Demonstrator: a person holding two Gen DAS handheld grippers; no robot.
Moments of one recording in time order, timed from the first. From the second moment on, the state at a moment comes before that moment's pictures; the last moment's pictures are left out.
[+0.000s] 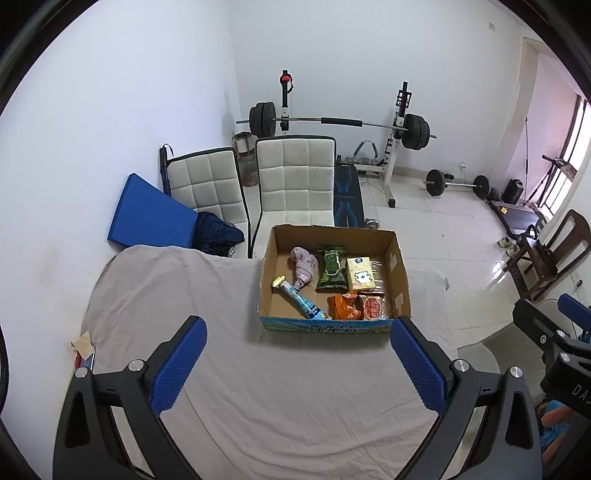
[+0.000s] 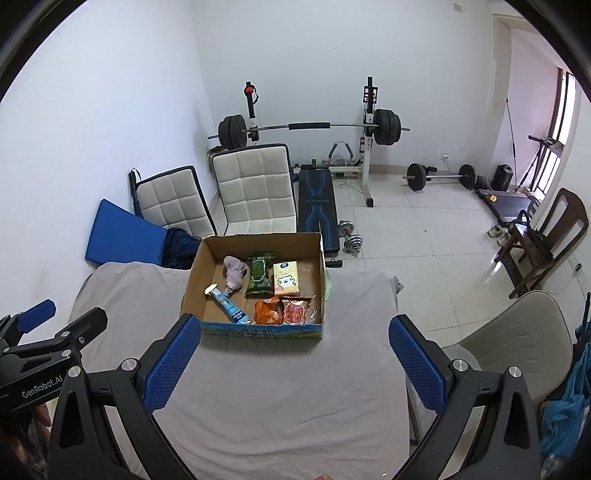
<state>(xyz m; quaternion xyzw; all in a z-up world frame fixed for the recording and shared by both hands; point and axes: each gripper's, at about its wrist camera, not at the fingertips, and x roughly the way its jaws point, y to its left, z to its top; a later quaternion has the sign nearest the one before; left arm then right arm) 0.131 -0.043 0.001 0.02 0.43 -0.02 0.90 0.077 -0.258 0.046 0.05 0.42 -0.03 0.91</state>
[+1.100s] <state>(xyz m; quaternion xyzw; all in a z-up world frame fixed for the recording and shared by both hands) 0.132 -0.046 0.013 0.01 0.43 -0.03 0.90 0.088 -0.259 0.039 0.04 0.42 -0.03 0.91</state>
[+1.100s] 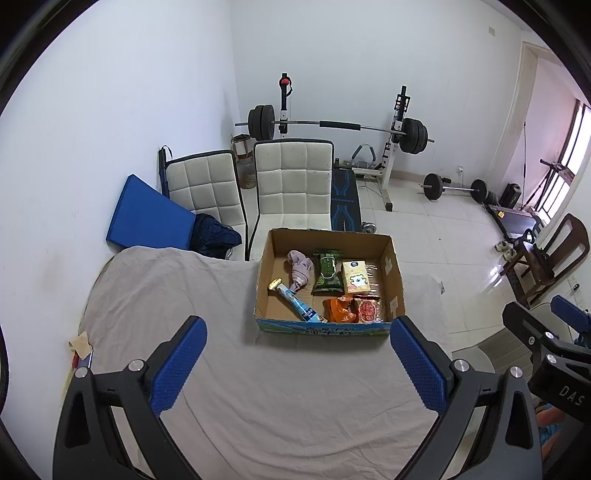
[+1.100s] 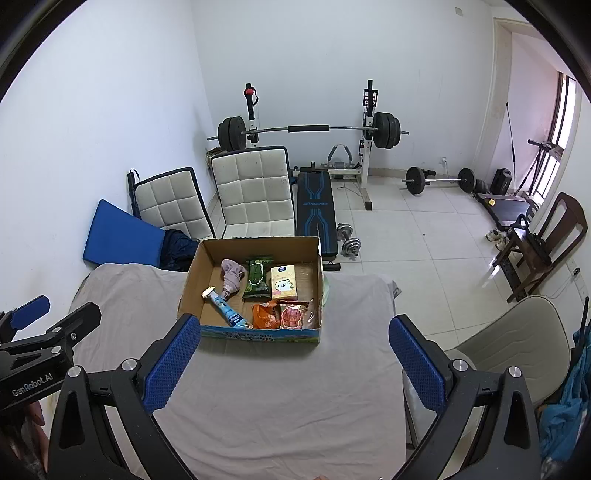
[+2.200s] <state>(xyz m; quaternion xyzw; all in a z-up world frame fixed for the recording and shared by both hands) 0.124 -0.042 0.020 0.00 0.43 -0.03 0.90 0.082 -0.262 0.057 0.04 0.41 -0.02 0.91</state>
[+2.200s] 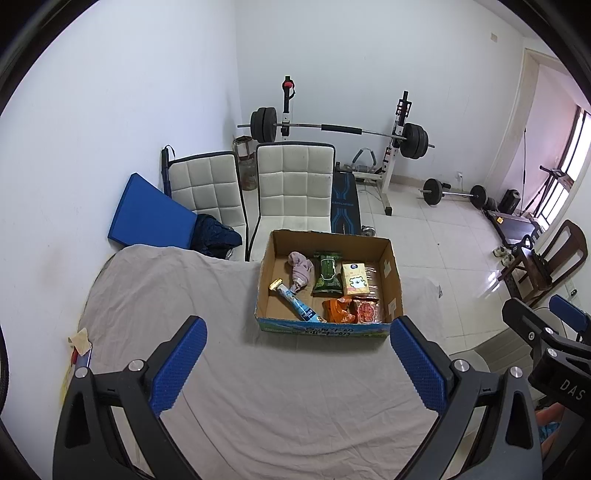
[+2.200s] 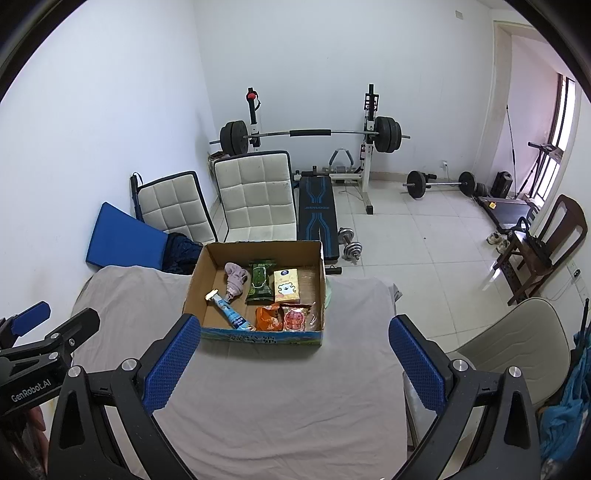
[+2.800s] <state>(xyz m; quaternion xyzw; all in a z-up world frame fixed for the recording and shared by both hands) 0.123 -0.040 0.026 0.00 0.43 -0.02 0.90 0.077 -0.260 0.062 0.04 0.41 -0.02 0.91</state>
